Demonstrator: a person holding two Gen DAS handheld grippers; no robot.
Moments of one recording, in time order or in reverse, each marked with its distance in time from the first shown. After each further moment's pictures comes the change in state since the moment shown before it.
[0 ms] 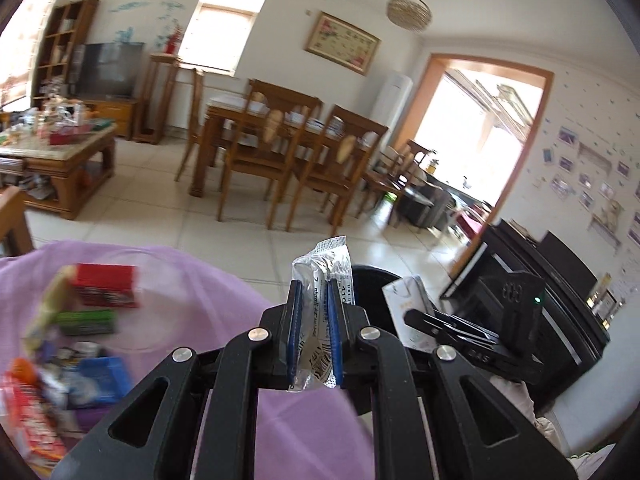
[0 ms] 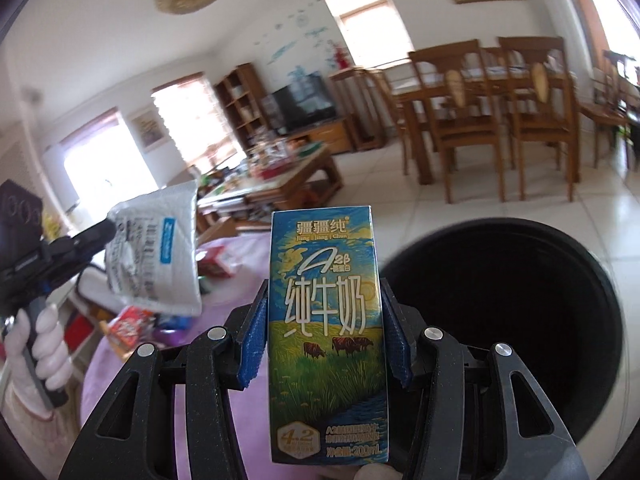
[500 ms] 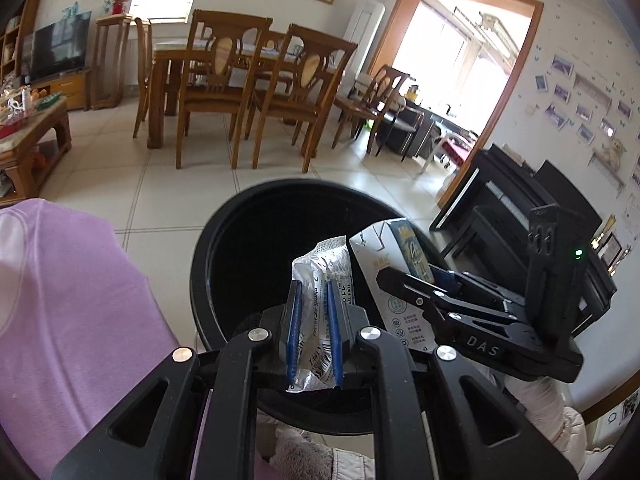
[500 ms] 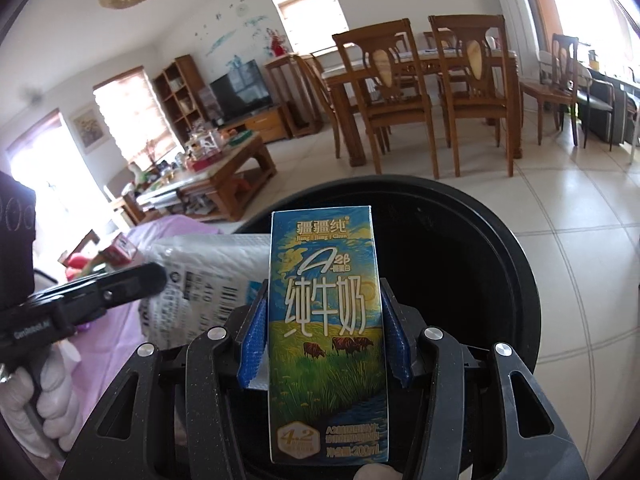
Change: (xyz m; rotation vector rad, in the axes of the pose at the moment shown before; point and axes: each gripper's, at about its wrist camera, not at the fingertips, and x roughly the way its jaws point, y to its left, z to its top) left arm 0.151 -0.072 -0.050 0.101 0.227 -0.029; right arm 0.005 -0.083 -0.038 0.016 0.059 -0.168
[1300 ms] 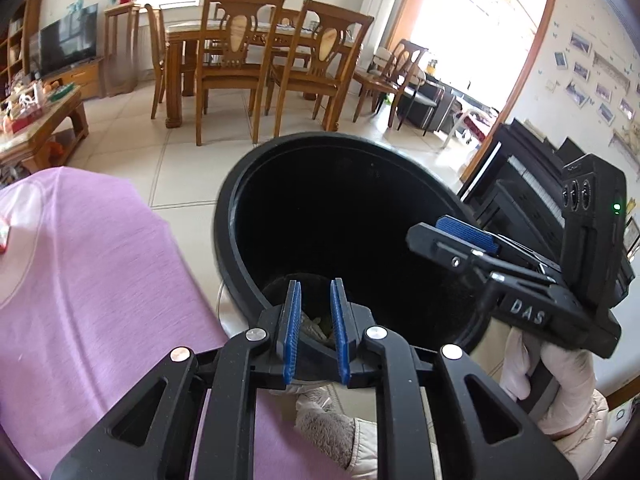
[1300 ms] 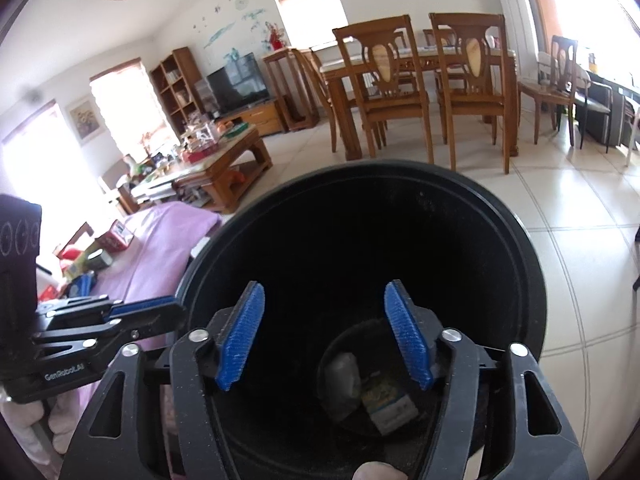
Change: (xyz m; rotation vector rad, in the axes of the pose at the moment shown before) left arm -0.012 -0.003 -0.015 -0.005 0.071 0.078; right arm 0.005 0.018 0.022 0.009 -0.003 -0.013
